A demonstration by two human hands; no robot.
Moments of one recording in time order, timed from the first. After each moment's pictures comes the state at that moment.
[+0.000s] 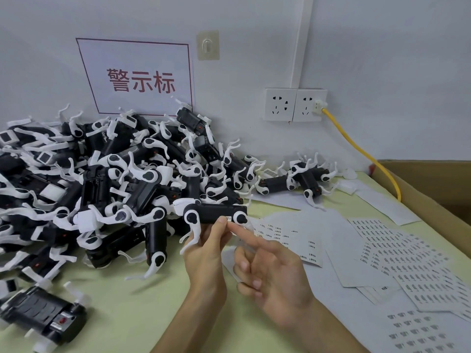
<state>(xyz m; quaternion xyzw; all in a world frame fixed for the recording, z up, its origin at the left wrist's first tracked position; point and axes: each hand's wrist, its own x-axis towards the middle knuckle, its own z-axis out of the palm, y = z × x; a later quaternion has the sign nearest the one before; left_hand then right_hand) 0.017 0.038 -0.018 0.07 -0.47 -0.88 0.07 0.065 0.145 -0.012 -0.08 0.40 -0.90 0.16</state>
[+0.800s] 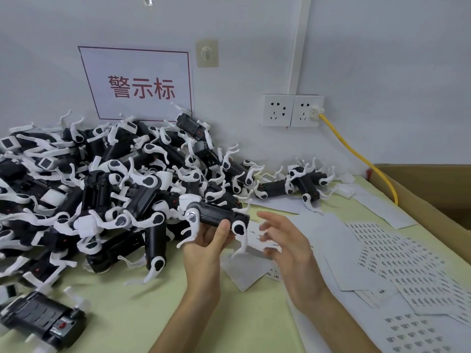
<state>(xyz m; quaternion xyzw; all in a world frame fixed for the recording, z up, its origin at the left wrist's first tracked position) 0.010 0.032 -0.022 -0.02 -0.52 -0.85 0.07 0.057 0.171 -0.003 -0.02 0.61 -0.79 -0.12</state>
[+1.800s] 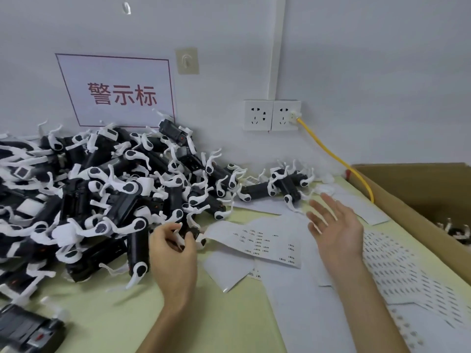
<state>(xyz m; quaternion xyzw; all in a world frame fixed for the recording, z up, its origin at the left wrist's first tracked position) -0.002 0.021 -0.030 0.06 -0.73 -0.63 0.26 0.052 0.276 0.013 0.16 0.39 -0.87 -0.25</state>
